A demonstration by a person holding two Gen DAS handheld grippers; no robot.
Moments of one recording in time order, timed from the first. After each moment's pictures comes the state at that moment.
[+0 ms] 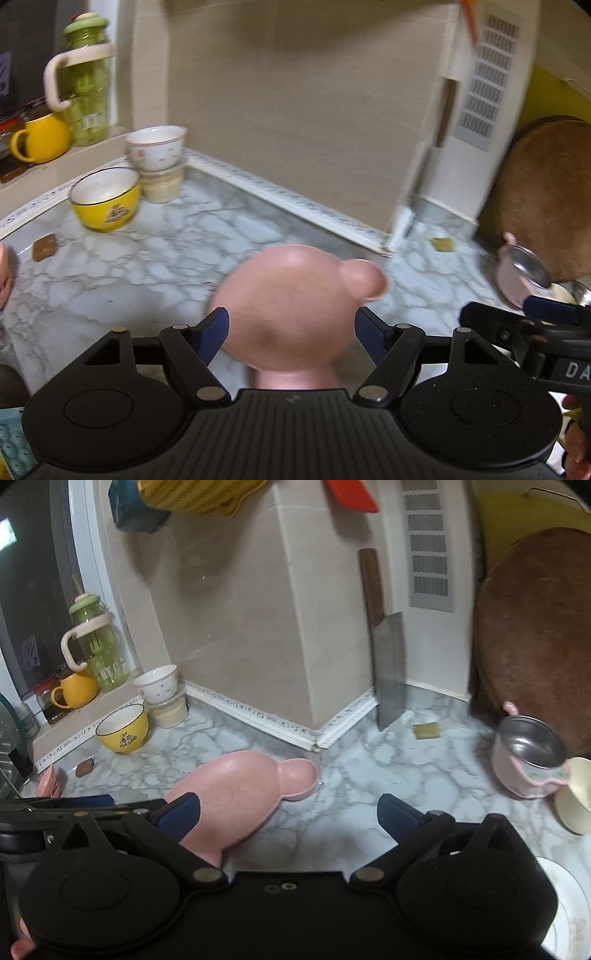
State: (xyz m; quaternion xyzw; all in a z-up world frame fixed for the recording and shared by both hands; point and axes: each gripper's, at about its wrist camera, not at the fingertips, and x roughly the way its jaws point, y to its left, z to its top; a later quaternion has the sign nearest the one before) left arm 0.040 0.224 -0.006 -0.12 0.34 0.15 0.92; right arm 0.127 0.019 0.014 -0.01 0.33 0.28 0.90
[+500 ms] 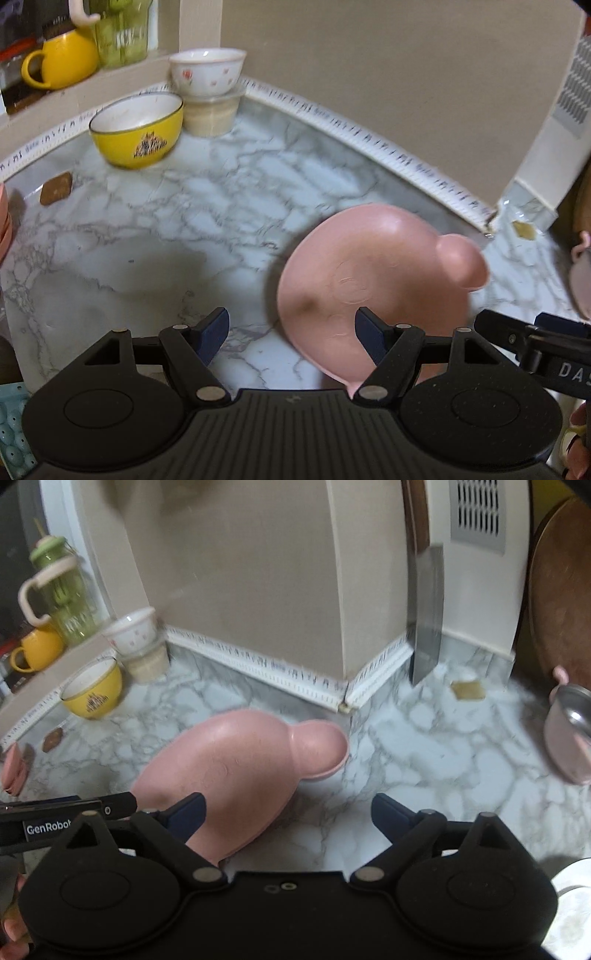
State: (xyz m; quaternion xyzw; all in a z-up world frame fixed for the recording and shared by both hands) left arm 0.086 0.289 -0.072 -0.16 0.41 0.20 0.87; right arm 0.181 0.090 -0.052 -0.03 0.42 0.25 0.87
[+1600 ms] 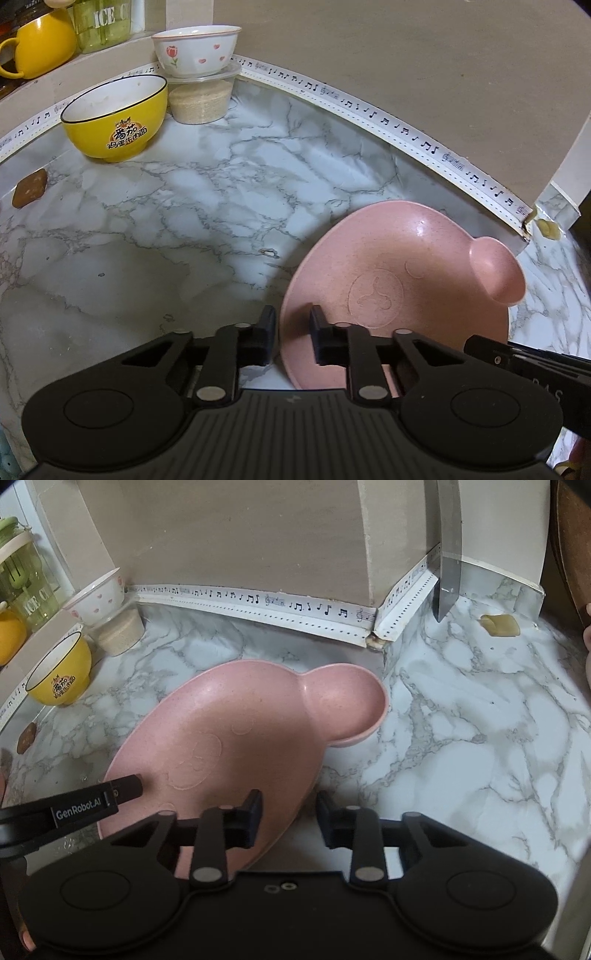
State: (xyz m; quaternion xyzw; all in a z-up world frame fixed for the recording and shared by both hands) left arm 0.122 0.306 -0.101 -0.16 0.42 0.20 0.87; right arm 0.205 0.123 -0.093 0.00 0.48 0.22 0.85
